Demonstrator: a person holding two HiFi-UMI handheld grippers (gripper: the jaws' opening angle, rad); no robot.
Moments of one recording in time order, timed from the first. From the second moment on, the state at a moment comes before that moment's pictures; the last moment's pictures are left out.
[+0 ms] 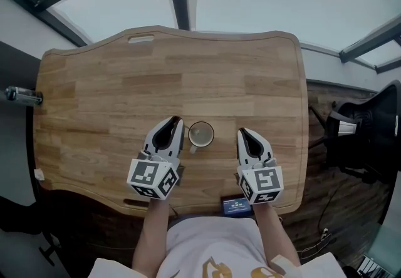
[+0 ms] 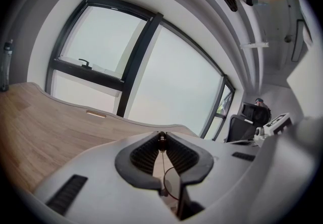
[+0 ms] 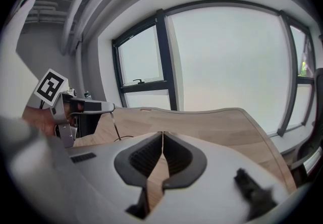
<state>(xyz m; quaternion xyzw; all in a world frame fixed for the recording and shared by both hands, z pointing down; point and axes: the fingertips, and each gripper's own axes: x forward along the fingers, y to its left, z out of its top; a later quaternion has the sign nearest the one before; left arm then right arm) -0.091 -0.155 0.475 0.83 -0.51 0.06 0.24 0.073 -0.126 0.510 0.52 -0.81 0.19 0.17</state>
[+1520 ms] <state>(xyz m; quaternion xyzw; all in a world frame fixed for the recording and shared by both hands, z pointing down) -0.072 -0.155 0.518 0.83 -0.48 0.08 0.27 0.076 -0.137 0.538 0.51 -0.81 0.22 0.18</state>
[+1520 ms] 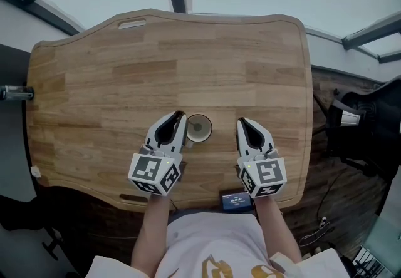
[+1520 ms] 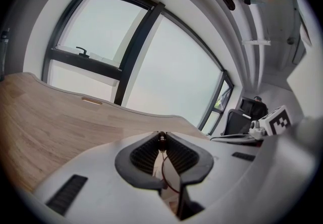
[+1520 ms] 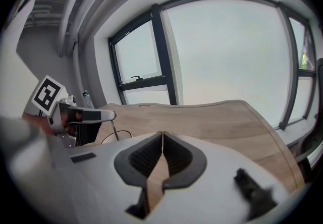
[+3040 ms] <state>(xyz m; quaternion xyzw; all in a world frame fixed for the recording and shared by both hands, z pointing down) -0.061 -0.155 0.534 0.84 -0.47 0.09 0.25 0.068 -0.144 0.561 0.50 -0.81 0.23 0.20</state>
